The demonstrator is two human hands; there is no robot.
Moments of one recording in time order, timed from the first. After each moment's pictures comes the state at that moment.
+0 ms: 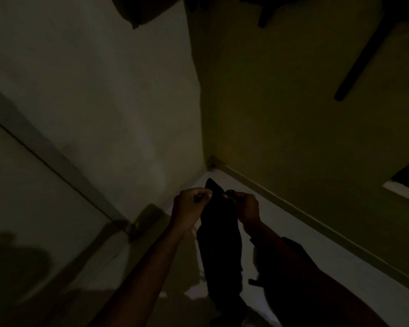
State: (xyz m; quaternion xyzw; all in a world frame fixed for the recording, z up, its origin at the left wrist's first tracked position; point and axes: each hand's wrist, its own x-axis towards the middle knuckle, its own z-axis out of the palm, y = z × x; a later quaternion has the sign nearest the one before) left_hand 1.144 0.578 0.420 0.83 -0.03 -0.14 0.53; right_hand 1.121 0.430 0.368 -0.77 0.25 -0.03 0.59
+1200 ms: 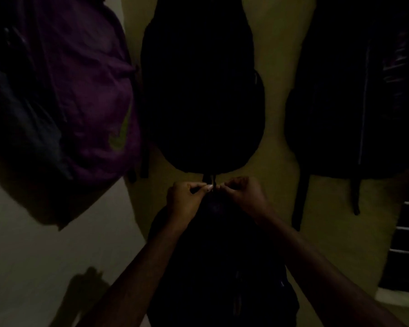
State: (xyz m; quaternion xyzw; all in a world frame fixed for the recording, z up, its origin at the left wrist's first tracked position) left_hand 1.489 0.422 0.660 0.75 -0.34 0.06 0.57; right_hand 1.391 0.310 0.667 -0.81 0.15 -0.36 0.44
